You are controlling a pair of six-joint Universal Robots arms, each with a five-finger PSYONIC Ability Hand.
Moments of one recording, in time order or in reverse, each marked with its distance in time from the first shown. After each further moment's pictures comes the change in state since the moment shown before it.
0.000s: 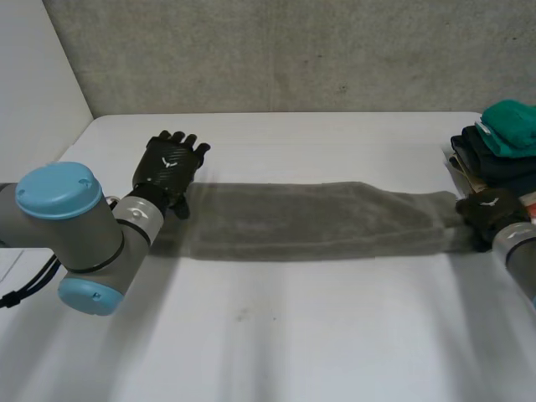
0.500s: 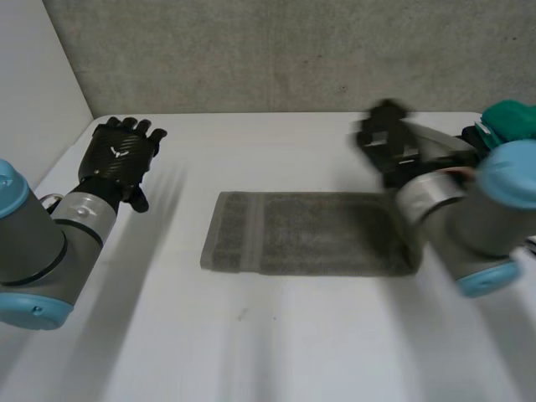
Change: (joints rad) left arm 0.116 0.244 -0.204 0.003 0.009 -0.005; right arm 0.385 0.000 -0.153 -0.316 -0.193 -0.452; left_hand 0.000 0.000 0.000 0.000 0.000; right_hand 0.000 0.000 0.010 0.001 0.011
